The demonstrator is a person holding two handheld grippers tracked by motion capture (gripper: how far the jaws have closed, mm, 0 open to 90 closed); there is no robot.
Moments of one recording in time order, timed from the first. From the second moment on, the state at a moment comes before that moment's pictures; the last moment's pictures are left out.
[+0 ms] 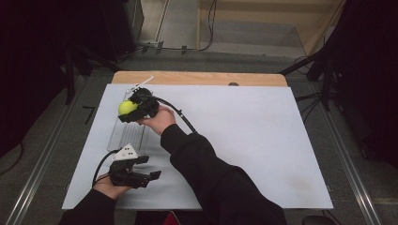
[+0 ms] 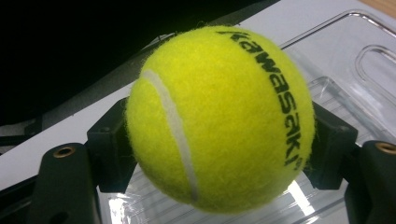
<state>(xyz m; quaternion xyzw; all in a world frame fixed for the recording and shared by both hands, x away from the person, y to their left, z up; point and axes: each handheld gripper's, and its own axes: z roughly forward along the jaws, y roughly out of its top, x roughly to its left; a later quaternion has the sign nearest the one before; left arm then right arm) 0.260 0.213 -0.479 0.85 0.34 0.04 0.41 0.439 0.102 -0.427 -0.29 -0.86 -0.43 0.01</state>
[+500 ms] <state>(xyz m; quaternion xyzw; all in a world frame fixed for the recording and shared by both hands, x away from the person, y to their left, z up) 0.260 0.213 -0.479 0.85 0.34 0.04 0.41 0.435 0.105 -0.446 -0.29 -0.87 -0.41 0.02</state>
